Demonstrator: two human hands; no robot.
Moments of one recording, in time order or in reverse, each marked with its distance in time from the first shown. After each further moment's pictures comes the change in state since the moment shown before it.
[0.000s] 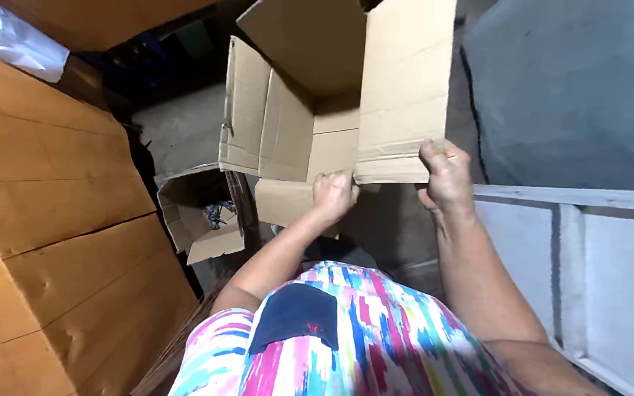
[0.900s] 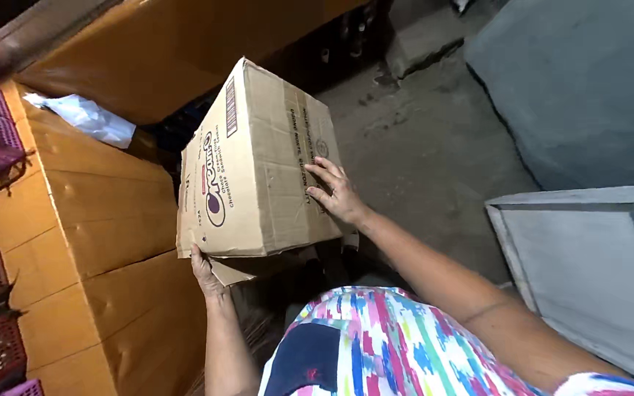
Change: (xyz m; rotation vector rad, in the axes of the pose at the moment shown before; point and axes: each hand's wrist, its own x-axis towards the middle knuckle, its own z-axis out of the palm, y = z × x) left_hand -0.183 -0.192 -0.075 -1.249 1.086 -0.103; right_hand 0.000 0.046 0.115 -0.445 -0.399 -0.515
